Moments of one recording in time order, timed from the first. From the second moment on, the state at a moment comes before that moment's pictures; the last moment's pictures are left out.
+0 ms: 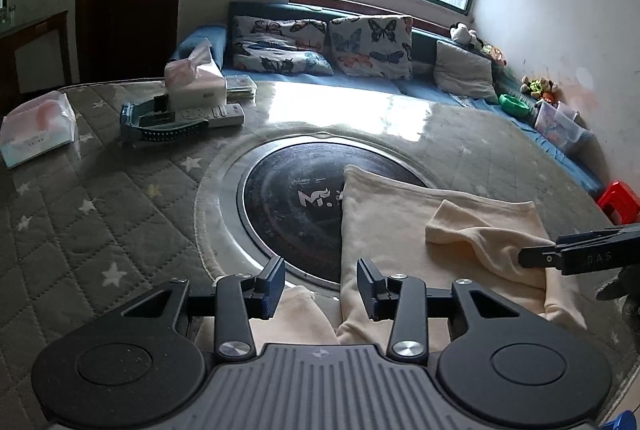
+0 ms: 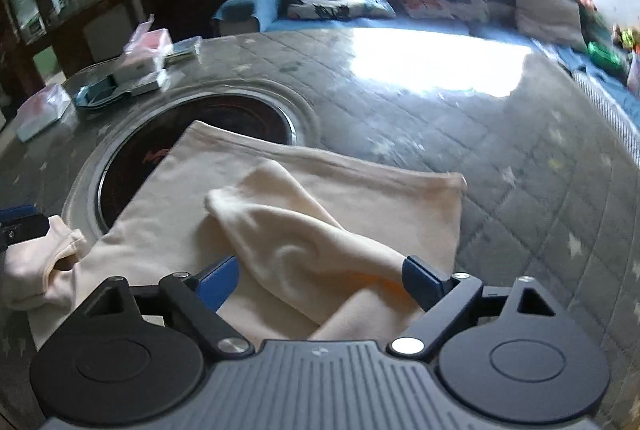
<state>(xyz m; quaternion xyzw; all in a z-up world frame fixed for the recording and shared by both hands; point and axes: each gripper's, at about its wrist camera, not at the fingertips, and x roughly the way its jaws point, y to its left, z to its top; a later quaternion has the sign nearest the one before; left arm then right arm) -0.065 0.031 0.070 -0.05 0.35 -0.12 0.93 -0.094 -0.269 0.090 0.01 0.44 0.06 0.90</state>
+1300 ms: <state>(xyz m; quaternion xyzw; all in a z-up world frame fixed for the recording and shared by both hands) -0.059 0.051 0.049 -0.03 0.37 -0.10 0.92 -0.039 -0.235 0.082 -0.02 0.45 0.08 0.89</state>
